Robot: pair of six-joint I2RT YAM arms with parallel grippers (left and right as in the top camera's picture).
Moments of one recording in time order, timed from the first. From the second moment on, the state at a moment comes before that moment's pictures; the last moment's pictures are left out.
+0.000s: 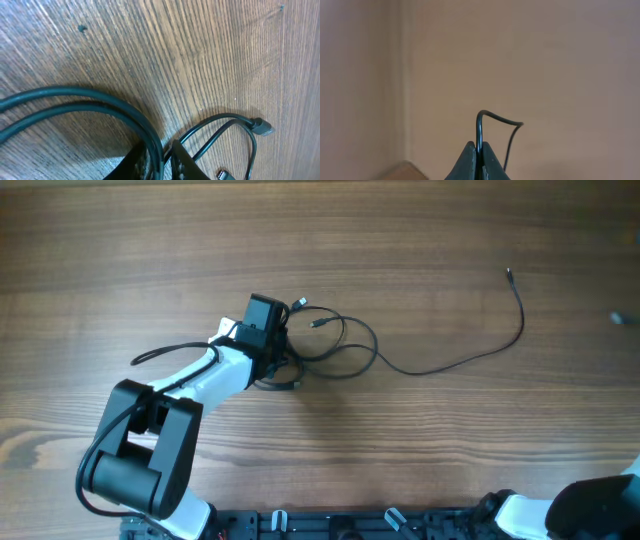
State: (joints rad) left arm -0.36 1.76 0.85 -0.18 -0.08 -1.55; right arm -0.65 1.51 1.51 0.04 0.33 -0.18
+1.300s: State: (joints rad) left arm -0.36 1.73 0.88 -0.21 -0.09 -1.55; right arm -0.86 1.92 1.48 -0.48 0.09 0.16
